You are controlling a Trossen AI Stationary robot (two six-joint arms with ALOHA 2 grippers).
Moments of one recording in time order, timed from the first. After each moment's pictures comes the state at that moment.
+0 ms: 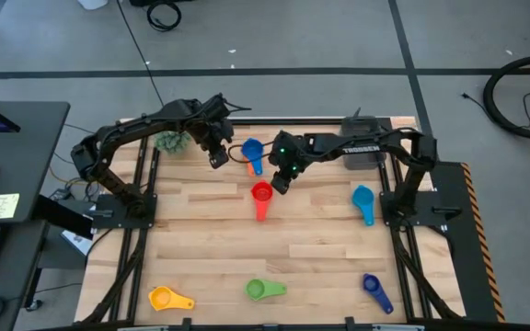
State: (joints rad) left arm 0.58 1.58 1.33 -0.99 0.23 0.11; right arm -0.27 1.78 1.24 -0.45 -0.30 0.35
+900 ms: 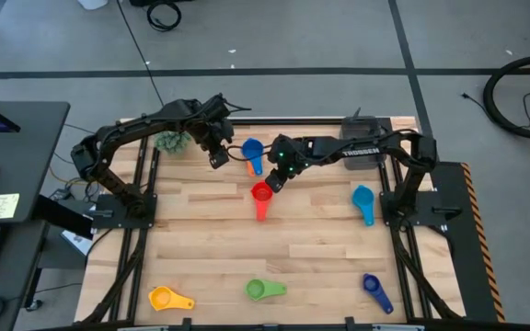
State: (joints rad) left arm 0.58 1.58 1.33 -0.99 0.23 0.11; right arm -0.24 1.78 1.24 -0.41 -0.13 0.51
